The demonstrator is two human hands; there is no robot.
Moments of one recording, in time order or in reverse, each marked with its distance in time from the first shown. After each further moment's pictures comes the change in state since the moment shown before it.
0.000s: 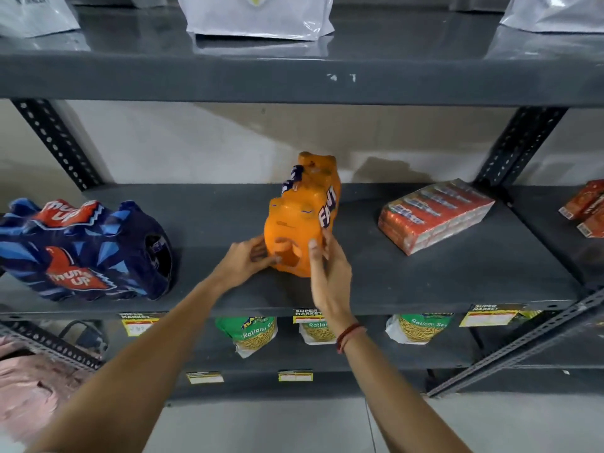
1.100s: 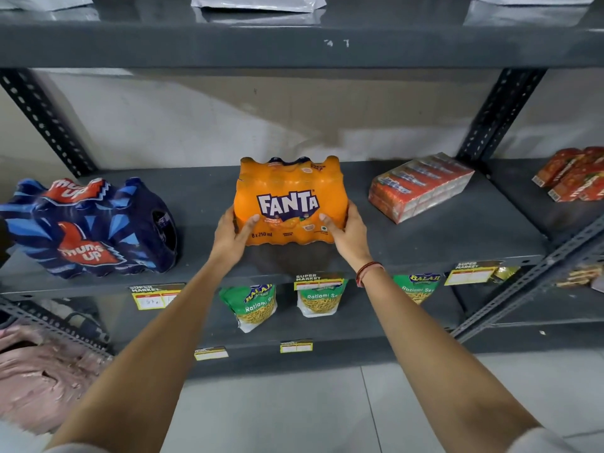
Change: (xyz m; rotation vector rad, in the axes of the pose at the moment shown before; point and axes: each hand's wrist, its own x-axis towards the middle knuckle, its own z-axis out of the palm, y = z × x) left_hand -0.026 0.007 0.001 -0.099 0.373 -0.234; right_hand 0.032 0.018 -0.037 -0.204 -0.032 0.101
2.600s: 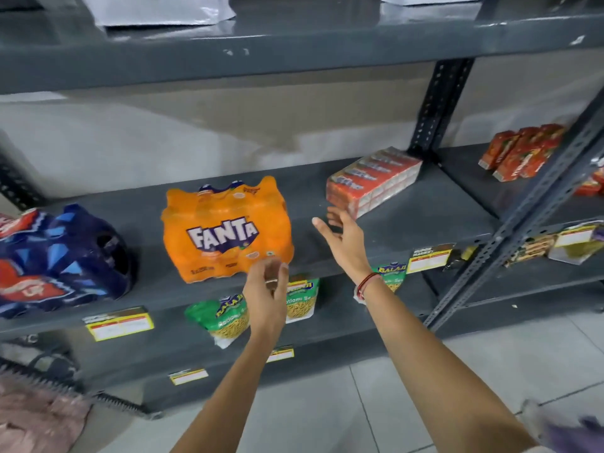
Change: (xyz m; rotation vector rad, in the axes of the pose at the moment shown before) left_hand -0.135 0.062 0.112 -0.160 0.156 0.165; right_hand -0.020 0.027 -0.067 0.106 0.127 -0.066
